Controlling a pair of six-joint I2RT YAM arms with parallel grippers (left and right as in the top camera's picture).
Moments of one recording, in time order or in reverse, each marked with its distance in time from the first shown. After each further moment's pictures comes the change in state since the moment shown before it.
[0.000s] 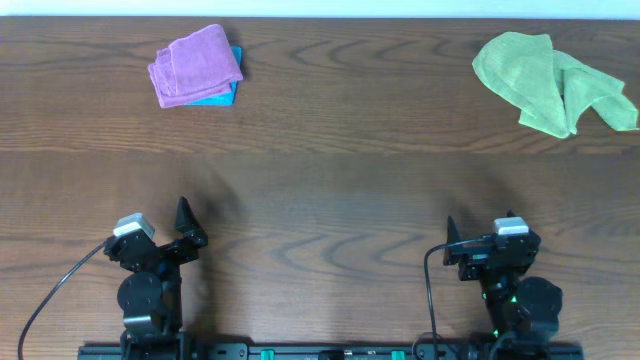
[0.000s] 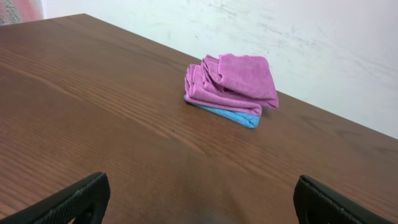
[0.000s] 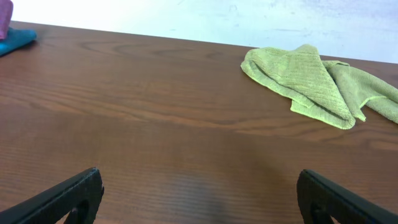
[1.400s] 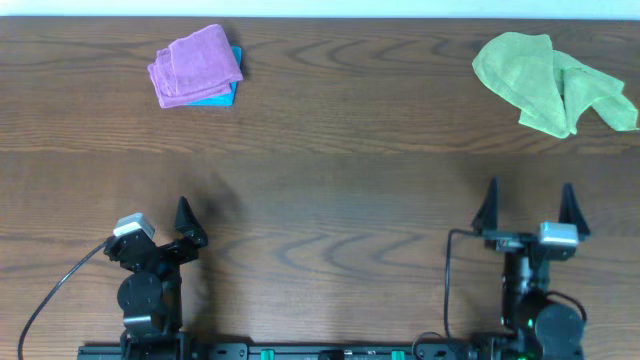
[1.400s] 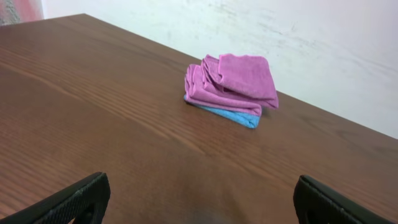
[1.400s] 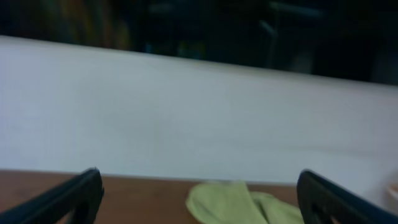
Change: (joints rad) left arm 0.000 0.000 -0.001 0.001 0.000 0.000; right arm -0.019 0.187 -0.009 0.743 0.147 -0.015
